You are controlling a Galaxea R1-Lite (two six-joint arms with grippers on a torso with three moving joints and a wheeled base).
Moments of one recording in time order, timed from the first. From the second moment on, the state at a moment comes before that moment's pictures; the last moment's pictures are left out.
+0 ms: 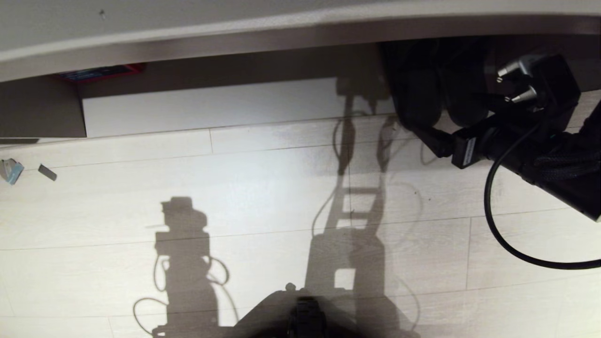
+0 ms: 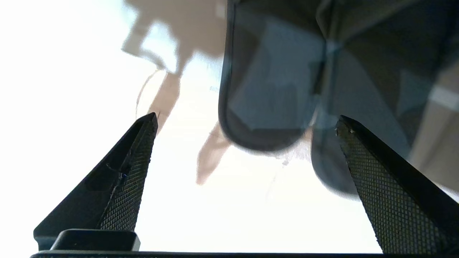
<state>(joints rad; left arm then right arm) 0.00 0.00 0.00 -0.02 0.00 -0.02 0.37 1.43 -0.84 -0.75 -0.08 -0.38</state>
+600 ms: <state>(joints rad) 0.00 0.00 0.00 -0.02 0.00 -0.02 0.37 1.09 -0.63 -0.53 0.01 -0.28</state>
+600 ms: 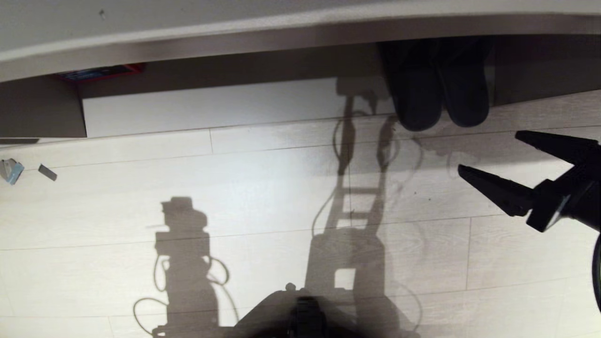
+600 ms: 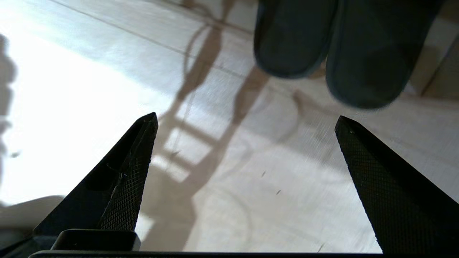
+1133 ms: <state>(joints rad) 0.00 0.00 0.00 -0.03 0.00 -0.02 0.37 0.77 -0.52 -0.24 0.08 -0.14</state>
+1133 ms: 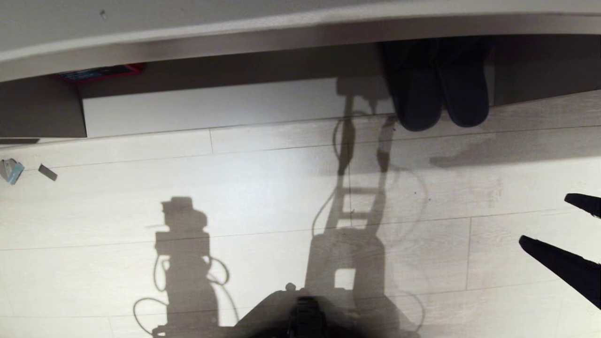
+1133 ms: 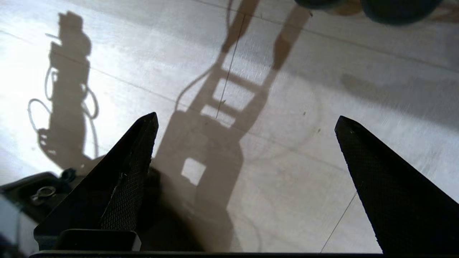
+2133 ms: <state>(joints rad) 0.00 0.00 0.00 -0.02 0.00 -0.02 0.09 0.32 -0.66 0.27 0.01 -0.03</state>
